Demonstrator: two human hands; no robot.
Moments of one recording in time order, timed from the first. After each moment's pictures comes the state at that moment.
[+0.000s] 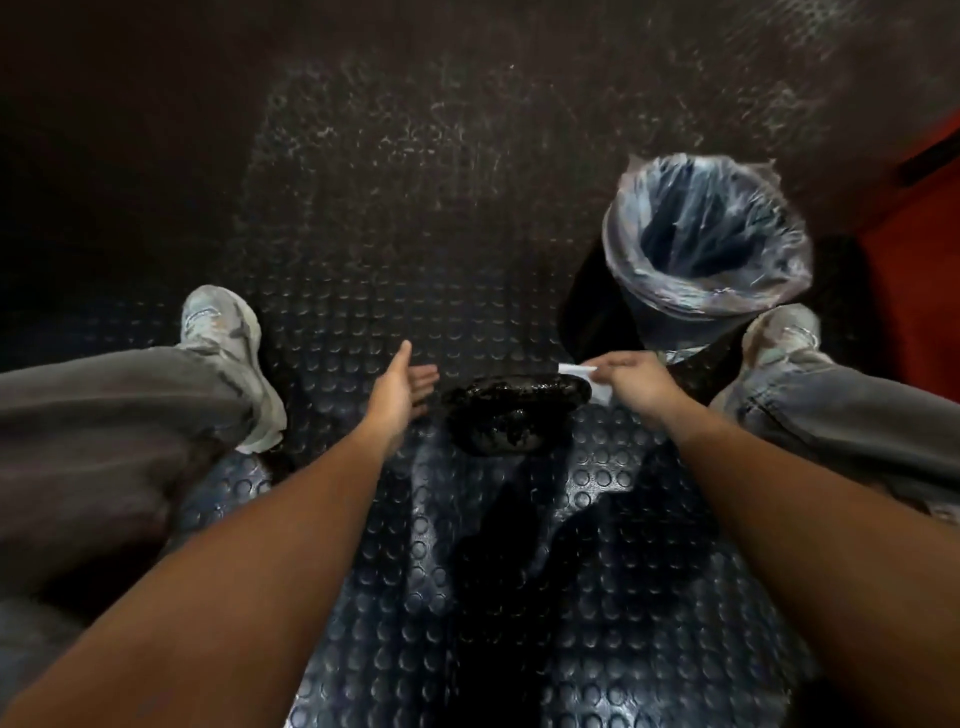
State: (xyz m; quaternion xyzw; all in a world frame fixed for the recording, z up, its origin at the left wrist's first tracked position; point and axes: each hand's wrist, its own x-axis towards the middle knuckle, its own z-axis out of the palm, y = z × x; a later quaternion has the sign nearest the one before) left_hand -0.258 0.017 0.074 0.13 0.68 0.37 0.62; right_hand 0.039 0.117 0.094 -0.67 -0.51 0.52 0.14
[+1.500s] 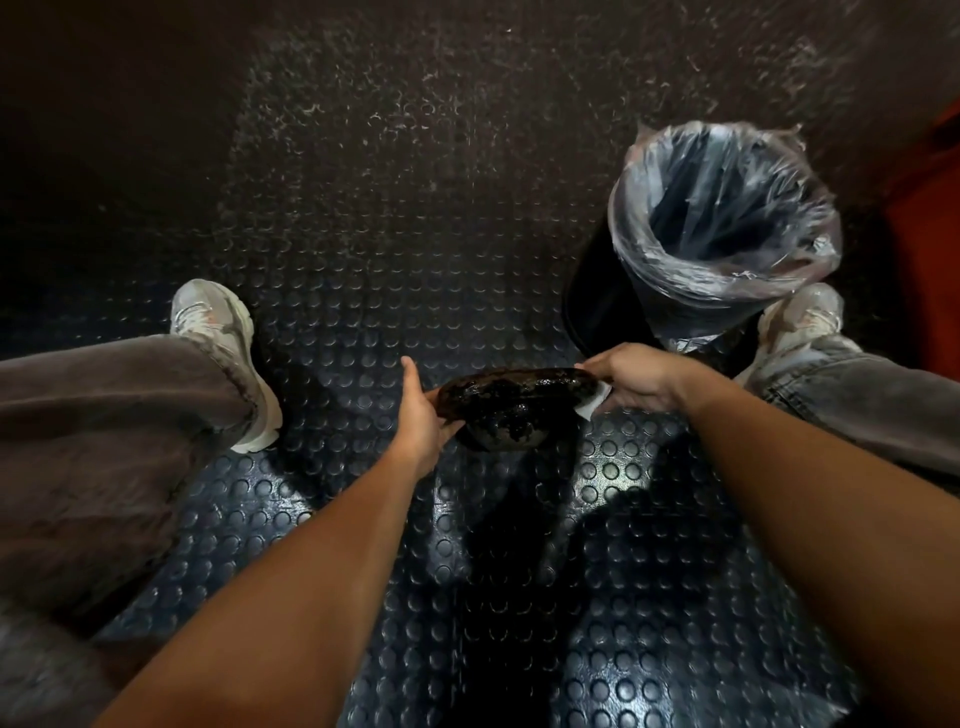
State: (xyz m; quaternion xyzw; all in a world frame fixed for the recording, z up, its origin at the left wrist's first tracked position) left_hand -0.220 0.008 0.035 0.01 0.61 0.45 0.66; right_hand 0.036 0.140 0.085 -0.56 -0.47 0.69 -0.04
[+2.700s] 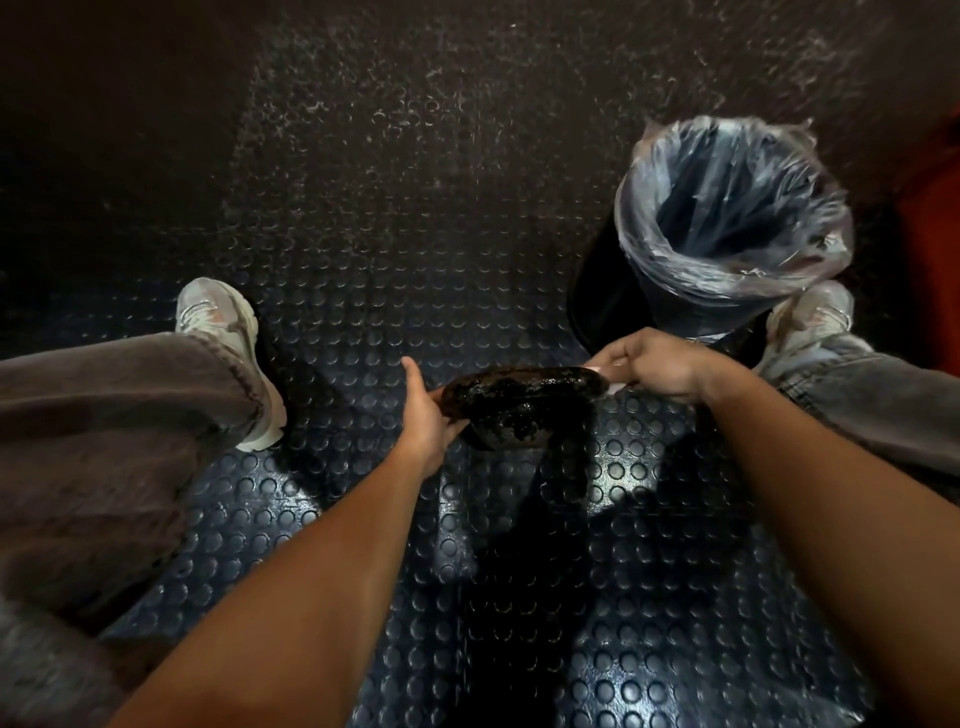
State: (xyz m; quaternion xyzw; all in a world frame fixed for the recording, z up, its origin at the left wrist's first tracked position) left_hand -0.217 0.007 0.038 0.01 0.61 0.45 0.65; right_hand 0.052 0.150 0.098 -0.53 -0.60 0.59 -0.07
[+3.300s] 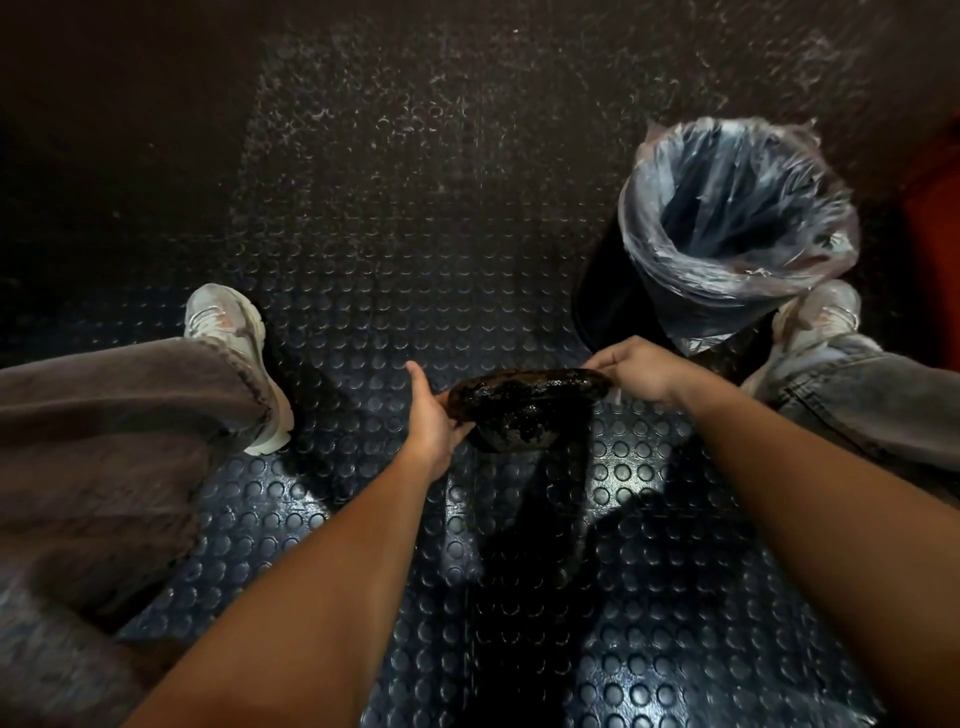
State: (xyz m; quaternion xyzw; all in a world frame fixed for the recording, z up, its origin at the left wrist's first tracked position) left_hand -0.215 0.006 0.042 0.01 0.60 0.46 0.66; right_hand 0.031 0.139 0.094 -0.56 -0.63 0.53 -0.07
